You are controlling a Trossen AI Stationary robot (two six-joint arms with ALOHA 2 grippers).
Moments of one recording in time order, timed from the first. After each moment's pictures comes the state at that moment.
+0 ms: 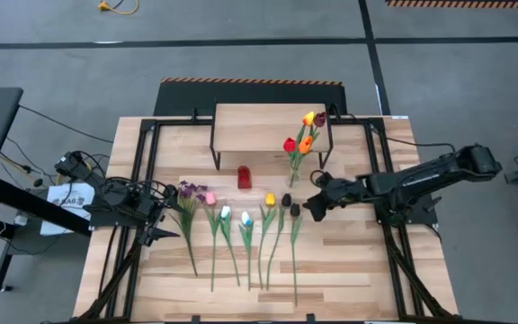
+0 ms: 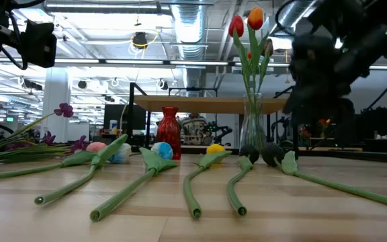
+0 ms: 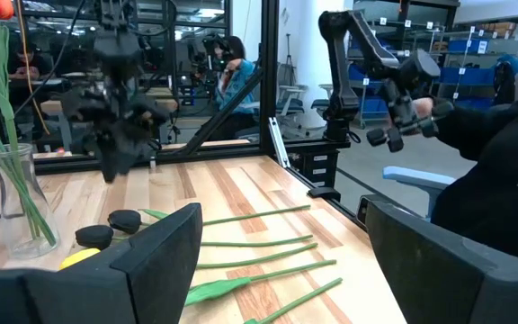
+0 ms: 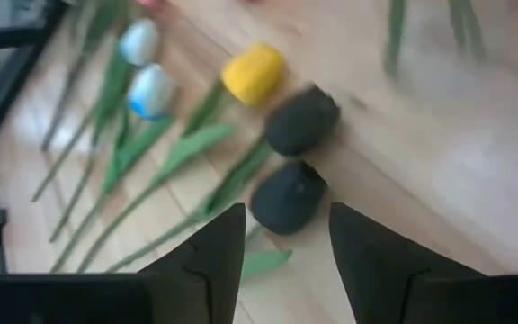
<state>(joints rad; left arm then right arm) -0.55 0.01 0.01 0.06 -0.18 -0.02 0.11 1.16 0.44 -0.04 0.11 0.91</state>
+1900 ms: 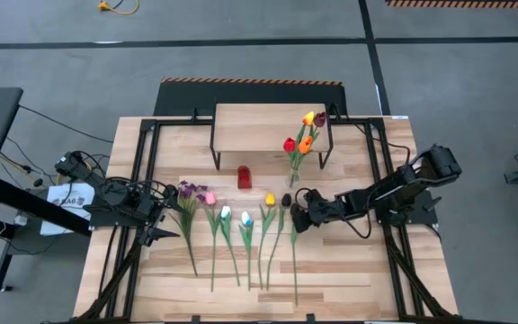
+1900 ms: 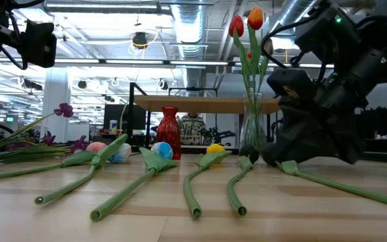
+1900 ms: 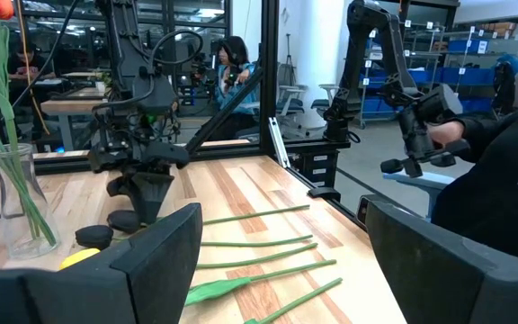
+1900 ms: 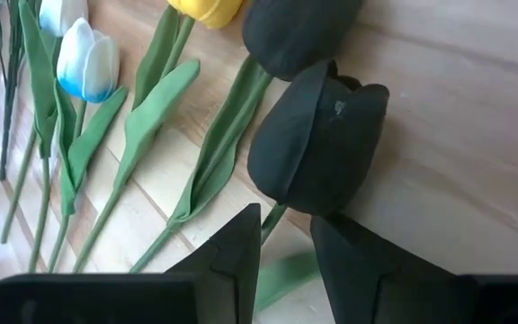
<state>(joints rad) -0.55 0.01 0.01 0.06 -0.18 -0.02 0.22 1.59 0.48 0.25 0.18 1.24</state>
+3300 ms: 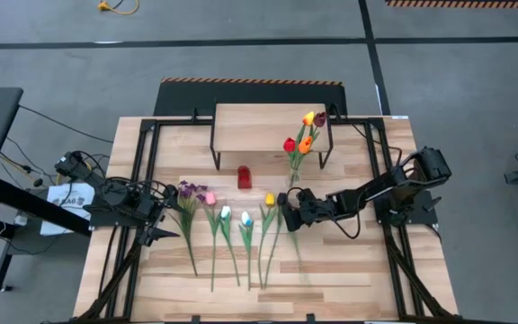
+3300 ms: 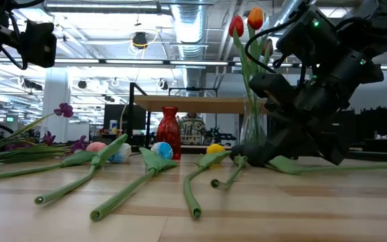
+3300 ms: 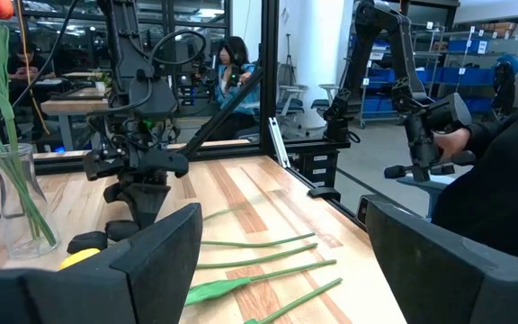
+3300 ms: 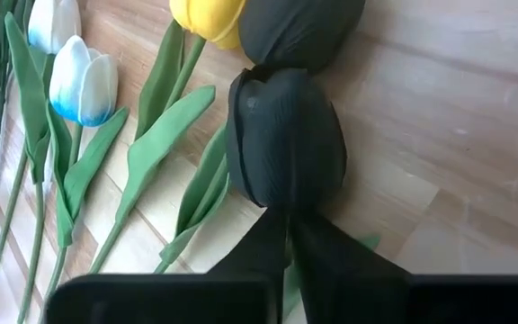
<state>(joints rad) -0.55 0.01 0.01 0.06 -0.18 -0.02 0.22 1.70 0.57 0.21 0.16 1.25</state>
